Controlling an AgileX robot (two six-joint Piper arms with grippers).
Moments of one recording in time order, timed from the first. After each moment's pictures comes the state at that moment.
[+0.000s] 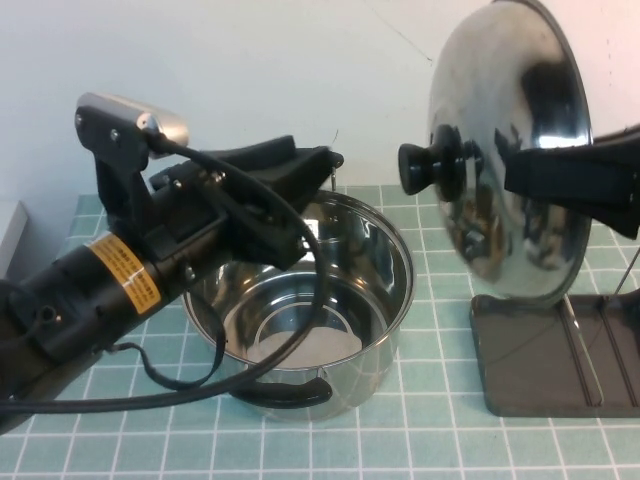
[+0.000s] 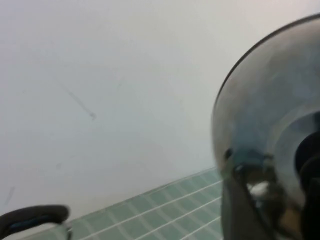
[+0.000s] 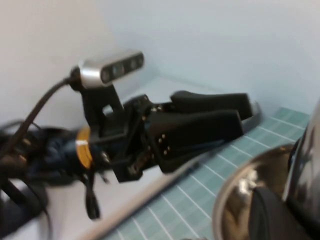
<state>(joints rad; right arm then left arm) 0.13 1.20 -0.91 1.51 1.03 -1.28 -0.40 1.32 -0.71 0.62 -0.75 -0.85</state>
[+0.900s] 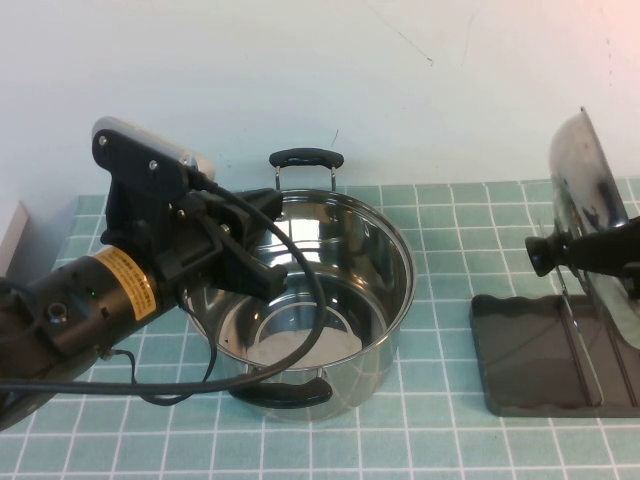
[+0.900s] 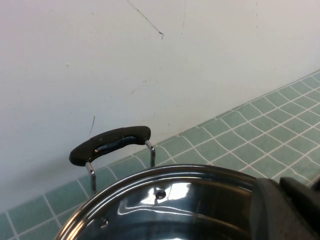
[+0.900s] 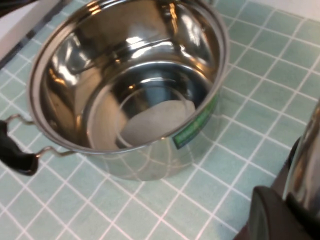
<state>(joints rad) 0.13 1.20 -0.91 0.83 0.79 -0.86 -0.39 1.35 -0.71 0.64 -0.47 -0.64</state>
